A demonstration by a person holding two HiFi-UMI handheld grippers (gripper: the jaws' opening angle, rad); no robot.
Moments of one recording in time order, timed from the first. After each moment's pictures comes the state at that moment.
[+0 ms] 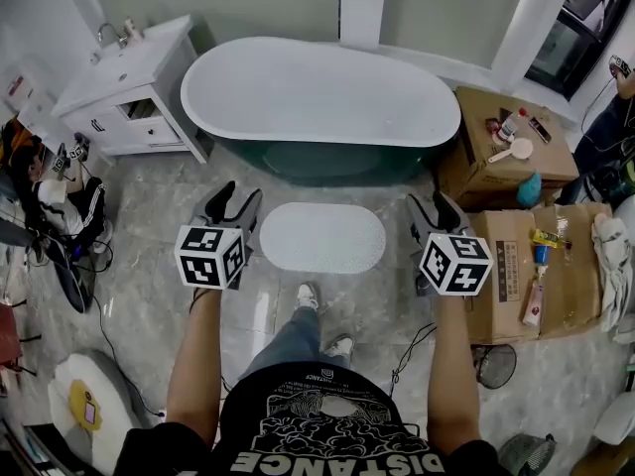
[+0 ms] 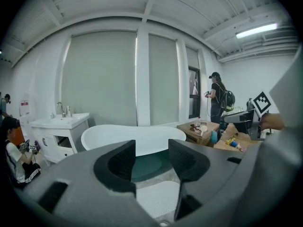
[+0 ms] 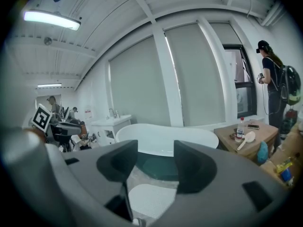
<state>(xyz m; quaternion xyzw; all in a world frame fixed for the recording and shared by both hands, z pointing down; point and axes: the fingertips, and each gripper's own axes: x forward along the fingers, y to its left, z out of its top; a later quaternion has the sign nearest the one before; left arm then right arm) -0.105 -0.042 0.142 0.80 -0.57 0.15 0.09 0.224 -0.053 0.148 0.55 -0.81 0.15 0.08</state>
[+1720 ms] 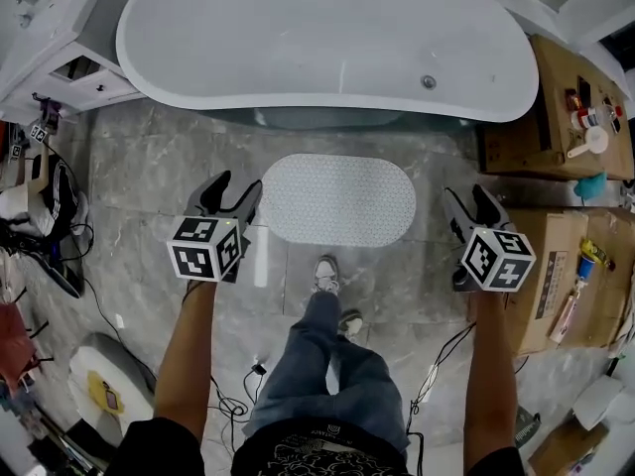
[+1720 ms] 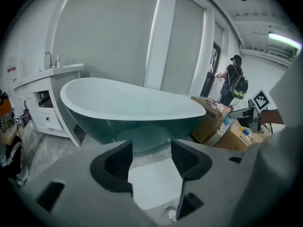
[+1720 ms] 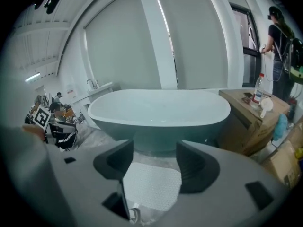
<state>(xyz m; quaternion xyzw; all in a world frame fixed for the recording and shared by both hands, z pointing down) -0.198 -0.255 0.434 0.77 -0.53 0.24 0.26 0.198 -0.268 0.415 0.55 -0.76 0.28 0.22</state>
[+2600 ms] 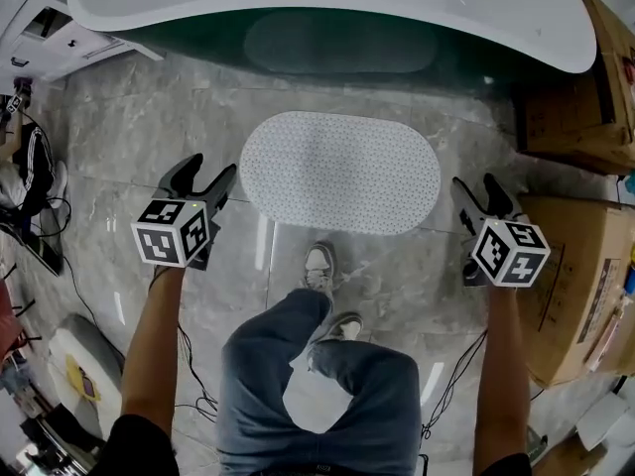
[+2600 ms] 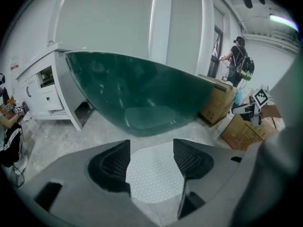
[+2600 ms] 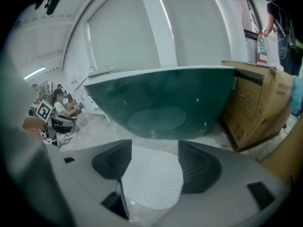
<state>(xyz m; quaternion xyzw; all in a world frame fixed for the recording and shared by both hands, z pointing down) -0.210 -0.204 0.651 0.74 -0.55 0.28 0.26 0.229 -0.234 0.654 0.51 -0.77 0.29 0.23</state>
